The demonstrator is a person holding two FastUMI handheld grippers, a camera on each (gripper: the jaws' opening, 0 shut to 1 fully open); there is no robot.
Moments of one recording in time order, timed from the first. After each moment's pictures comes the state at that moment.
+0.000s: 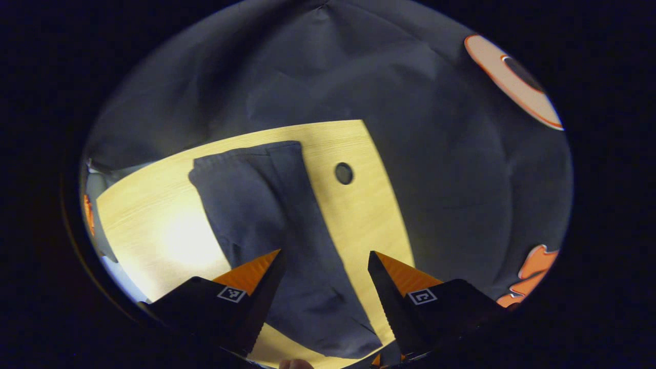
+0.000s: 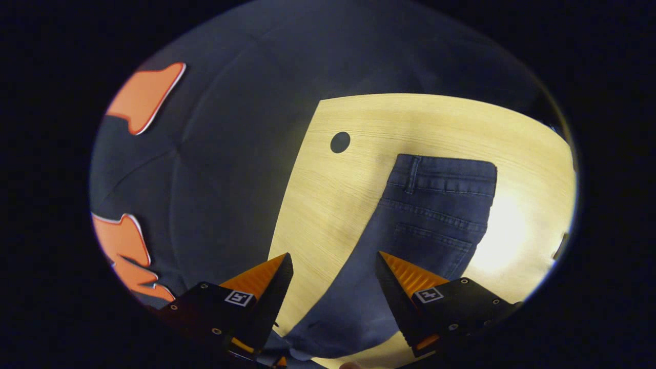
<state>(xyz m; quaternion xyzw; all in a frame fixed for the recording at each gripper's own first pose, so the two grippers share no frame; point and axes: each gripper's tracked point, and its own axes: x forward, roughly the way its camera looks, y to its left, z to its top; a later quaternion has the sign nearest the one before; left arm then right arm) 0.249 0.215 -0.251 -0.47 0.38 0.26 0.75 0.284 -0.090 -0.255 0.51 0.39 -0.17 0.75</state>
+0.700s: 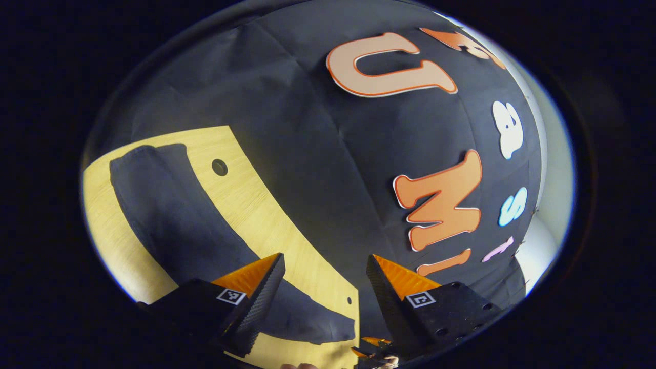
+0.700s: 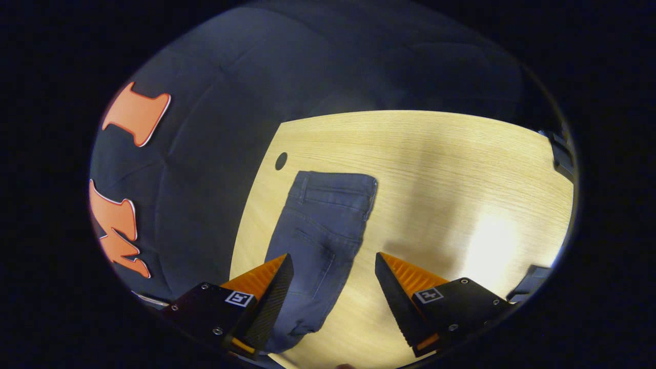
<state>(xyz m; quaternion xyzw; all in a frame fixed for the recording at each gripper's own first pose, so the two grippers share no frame) 0.187 0.106 -0.172 -0.45 0.23 -0.04 0.86 0.201 -0.170 -0.350 0.49 0.34 -0.23 0.77</state>
